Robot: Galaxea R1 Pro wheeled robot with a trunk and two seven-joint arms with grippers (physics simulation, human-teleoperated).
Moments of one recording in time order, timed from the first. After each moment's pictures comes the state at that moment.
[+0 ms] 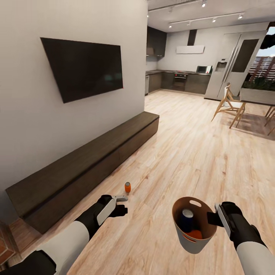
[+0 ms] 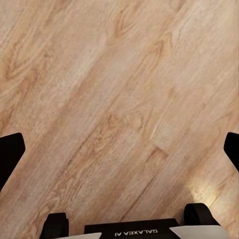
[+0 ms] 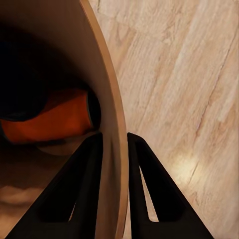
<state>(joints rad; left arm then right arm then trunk) -0.79 -0.09 -0.50 -0.55 0.74 0.70 0.36 -0.60 -0.18 -0.25 -0.81 0.09 0.94 0.01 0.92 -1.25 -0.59</state>
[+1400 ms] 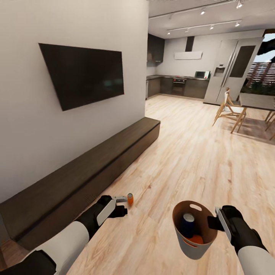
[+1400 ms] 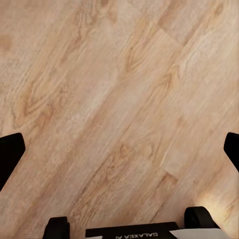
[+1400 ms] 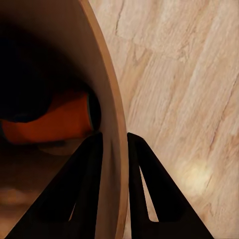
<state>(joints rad) -0.79 -0.09 -0.50 -0.54 0.74 0.70 0.35 -0.58 -0.17 -0.25 -0.81 0.09 0.94 0.01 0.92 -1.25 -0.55</state>
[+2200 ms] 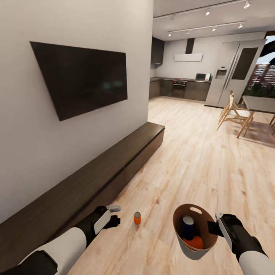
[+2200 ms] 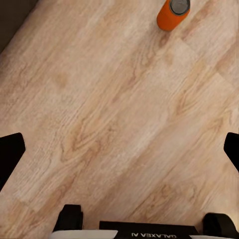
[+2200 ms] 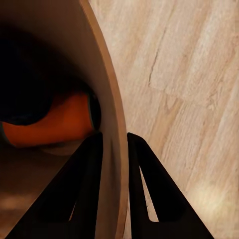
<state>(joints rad) -0.77 -0.08 -0.51 -0.36 0.73 0.56 0.35 -0.56 -0.18 -0.25 -0.69 0.09 0.75 0.02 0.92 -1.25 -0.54</state>
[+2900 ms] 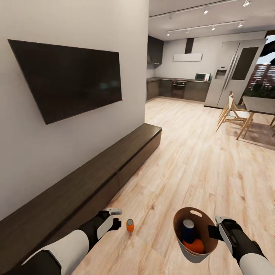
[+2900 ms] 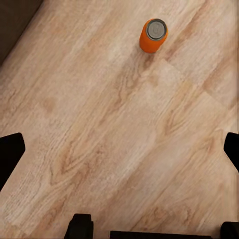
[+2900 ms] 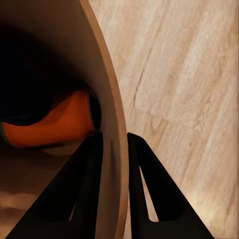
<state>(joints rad) -0.77 -0.11 -0.59 -0.30 0.73 0.47 0.35 -0.56 -0.19 -0.25 -0.61 0.09 0.66 0.01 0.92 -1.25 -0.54</state>
